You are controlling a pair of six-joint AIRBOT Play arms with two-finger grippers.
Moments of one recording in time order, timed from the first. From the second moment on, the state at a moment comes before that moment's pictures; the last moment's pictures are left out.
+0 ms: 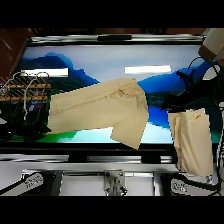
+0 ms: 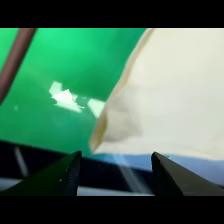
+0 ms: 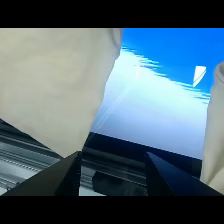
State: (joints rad) left arm 0.53 -1.21 0.64 1.06 -1.09 -1.31; right arm -0.14 -1.42 1.35 -1.21 1.59 1.38
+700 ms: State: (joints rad) left arm 0.50 -1.22 0.62 1.00 -0.99 -1.29; right arm -0.13 -1.42 1.09 -1.11 1.33 1.40
